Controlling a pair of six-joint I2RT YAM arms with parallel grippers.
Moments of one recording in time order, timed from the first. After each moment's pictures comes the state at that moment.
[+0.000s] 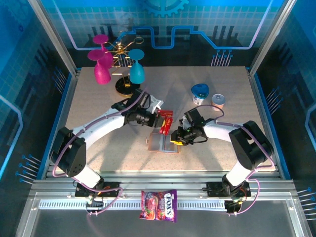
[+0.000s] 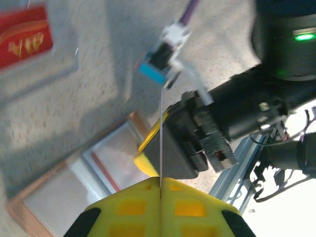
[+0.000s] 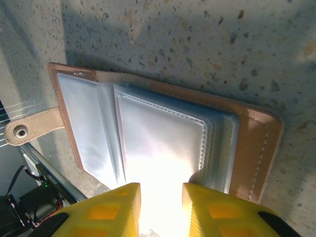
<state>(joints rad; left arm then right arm) -0.55 1.57 1.18 -0.52 0.58 -0.22 0.50 1.64 0.77 -0.27 -0.60 0.75</state>
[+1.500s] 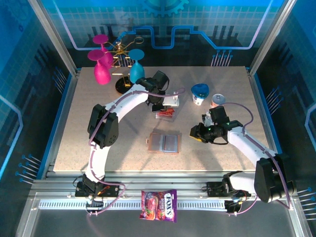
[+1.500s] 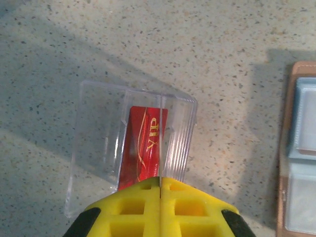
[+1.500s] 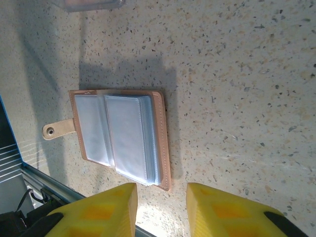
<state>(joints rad) -0.54 2.13 1.90 -0.96 0.23 0.96 0.24 1.24 0.71 -0.58 -0.53 0.63</state>
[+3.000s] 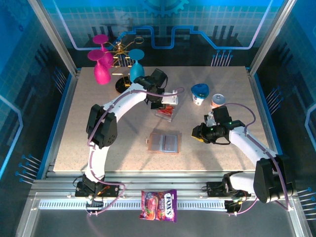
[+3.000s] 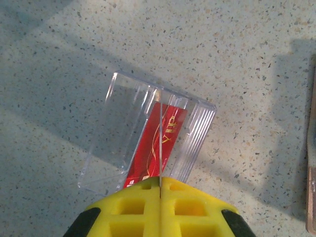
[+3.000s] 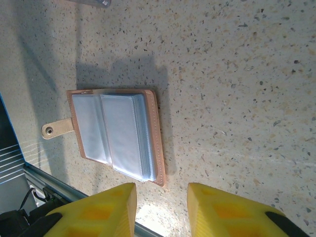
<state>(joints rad) -0.53 2.11 1.90 -0.94 0.22 1.02 0.20 1.24 0.71 -0.61 -0.55 0.60</state>
